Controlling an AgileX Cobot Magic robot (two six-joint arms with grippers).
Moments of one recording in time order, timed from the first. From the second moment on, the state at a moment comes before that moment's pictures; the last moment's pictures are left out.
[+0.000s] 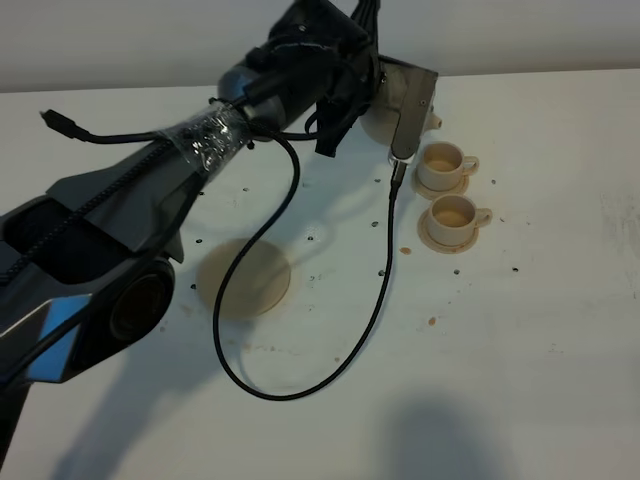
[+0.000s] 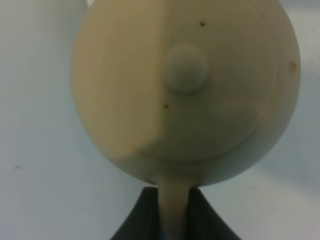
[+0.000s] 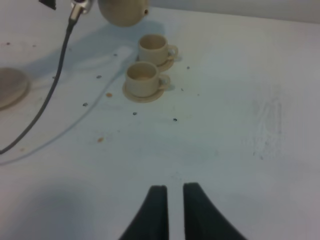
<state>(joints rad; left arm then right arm) -0.63 2.47 -2.29 0.35 0.75 1.17 0.04 0.00 -0.54 0.26 1.11 -0.26</state>
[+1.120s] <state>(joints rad) -0.66 2.49 -2.29 0.51 0.75 1.21 0.04 0.00 -0.54 0.26 1.11 -0.26</state>
